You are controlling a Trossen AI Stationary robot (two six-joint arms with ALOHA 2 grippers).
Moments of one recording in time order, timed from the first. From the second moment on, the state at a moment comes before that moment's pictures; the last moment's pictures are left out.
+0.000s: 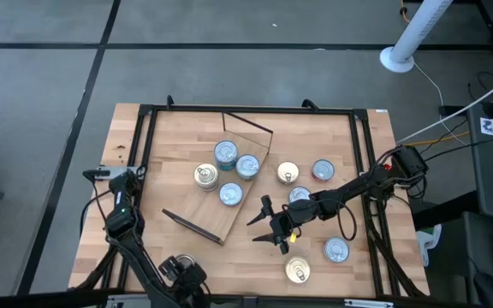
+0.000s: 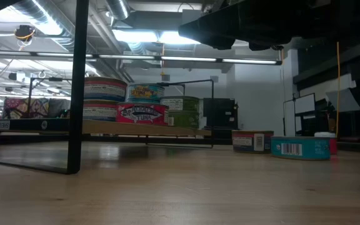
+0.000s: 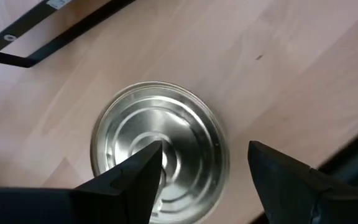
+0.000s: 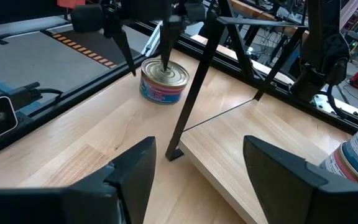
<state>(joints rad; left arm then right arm) -0.94 2.37 2.03 -1.51 -0.29 -1.73 0.39 1.73 0.81 0.65 0.03 -0.30</state>
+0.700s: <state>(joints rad) -0.94 2.36 1.99 -1.46 -0.27 -1.64 0.39 1.73 0.81 0.65 0.03 -0.30</state>
